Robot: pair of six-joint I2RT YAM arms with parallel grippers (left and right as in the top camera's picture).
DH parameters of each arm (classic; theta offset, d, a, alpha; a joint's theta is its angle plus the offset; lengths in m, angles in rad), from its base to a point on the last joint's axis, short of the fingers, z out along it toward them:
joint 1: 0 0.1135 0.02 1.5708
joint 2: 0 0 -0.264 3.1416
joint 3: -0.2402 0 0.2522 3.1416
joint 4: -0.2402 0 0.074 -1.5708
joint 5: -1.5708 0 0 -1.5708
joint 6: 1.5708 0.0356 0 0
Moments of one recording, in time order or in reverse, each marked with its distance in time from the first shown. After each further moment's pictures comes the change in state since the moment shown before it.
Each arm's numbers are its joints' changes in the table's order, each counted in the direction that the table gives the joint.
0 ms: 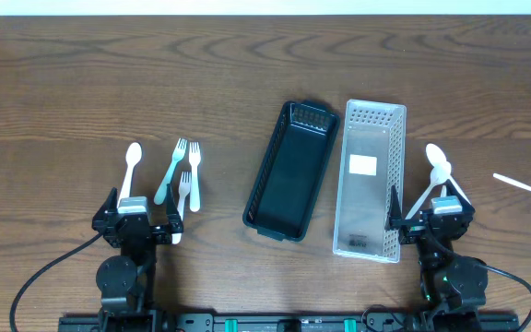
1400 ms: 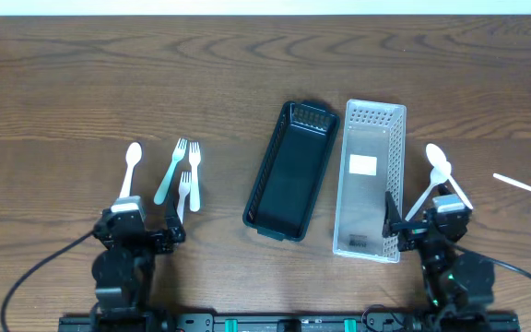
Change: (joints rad) left arm 0.000 -0.092 -0.177 -0.314 -0.024 -0.166; right arm 0.000 -0.046 -0.161 -0.224 0.082 0.108
